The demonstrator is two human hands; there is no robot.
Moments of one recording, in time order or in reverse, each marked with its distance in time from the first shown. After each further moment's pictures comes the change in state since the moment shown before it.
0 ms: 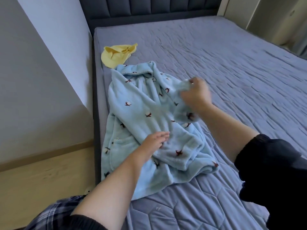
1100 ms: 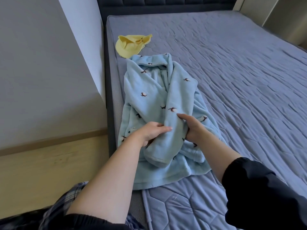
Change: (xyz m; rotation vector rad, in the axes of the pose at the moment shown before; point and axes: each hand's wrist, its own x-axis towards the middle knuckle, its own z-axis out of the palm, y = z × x) left_hand -0.021 0.013 -0.066 -0.015 -0.027 -0.171; right_hand -0.064 0.028 0.108 1.113 -0.593 0.701
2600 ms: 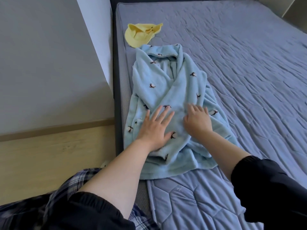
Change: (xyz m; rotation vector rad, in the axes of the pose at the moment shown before) left_hand 0.001 -0.053 -0.009 1.542 0.359 0.446; right_hand 0.017 0.025 -0.015 -1.826 0.368 -0.620
